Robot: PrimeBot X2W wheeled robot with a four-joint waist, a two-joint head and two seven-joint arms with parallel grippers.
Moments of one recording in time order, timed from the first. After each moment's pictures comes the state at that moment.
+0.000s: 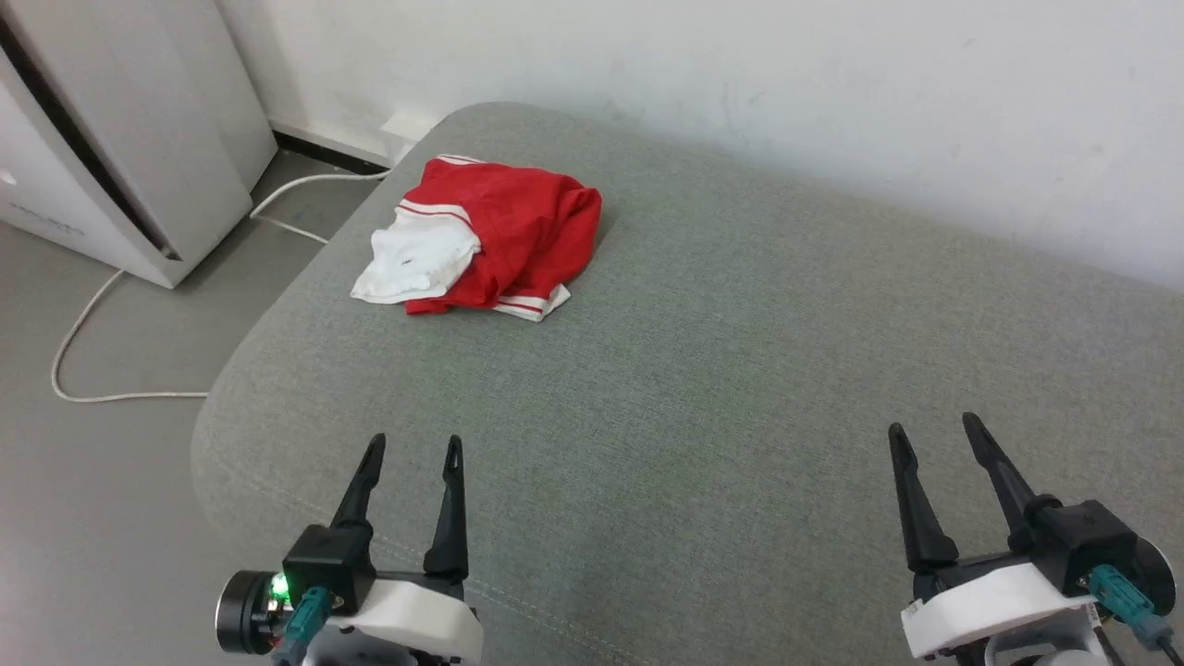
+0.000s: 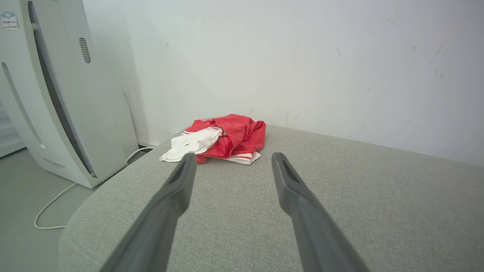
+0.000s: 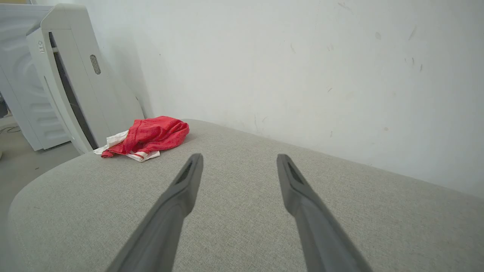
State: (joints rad) left arm 0.02 0.05 -0.13 0.08 -0.11 0.04 -0.22; right arm 0.04 -0.05 0.00 0.07 0.09 0.13 -0.22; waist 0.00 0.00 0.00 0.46
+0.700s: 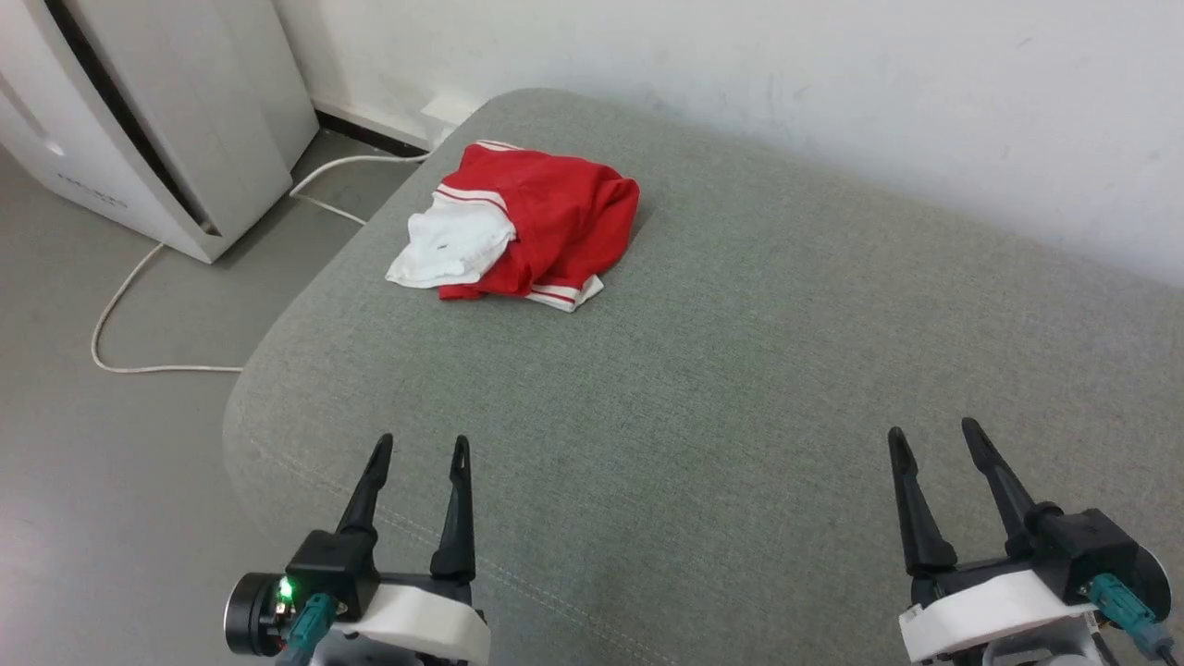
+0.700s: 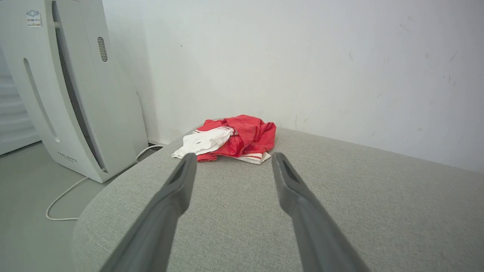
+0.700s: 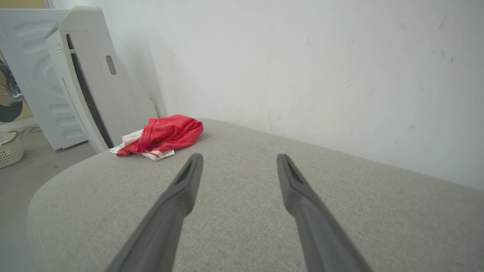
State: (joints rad) left arm 0.02 0.05 -0.15 0.08 -0.13 0.05 -0.26; right arm 0.05 -0.05 0.00 0.09 0.11 0.13 -0.26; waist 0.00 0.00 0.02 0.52
